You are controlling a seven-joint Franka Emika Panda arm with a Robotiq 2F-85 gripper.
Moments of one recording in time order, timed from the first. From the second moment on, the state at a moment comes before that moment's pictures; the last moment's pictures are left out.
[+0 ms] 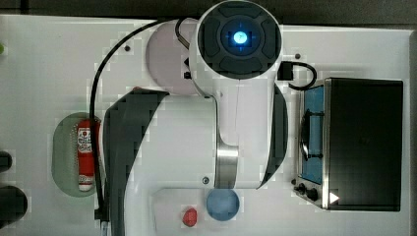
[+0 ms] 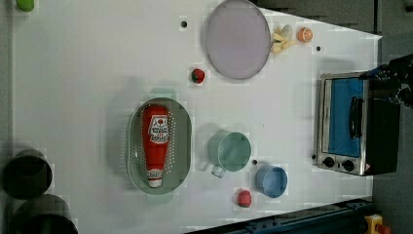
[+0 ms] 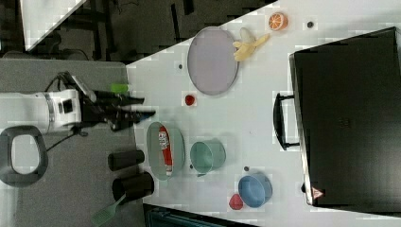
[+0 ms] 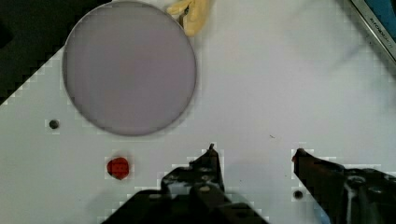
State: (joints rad) arm -0.03 0.01 0.02 -1.79 0.02 0.20 -0.07
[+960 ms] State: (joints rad) arm -0.10 -0.19 0.34 -1.86 0.02 0.21 -0.03
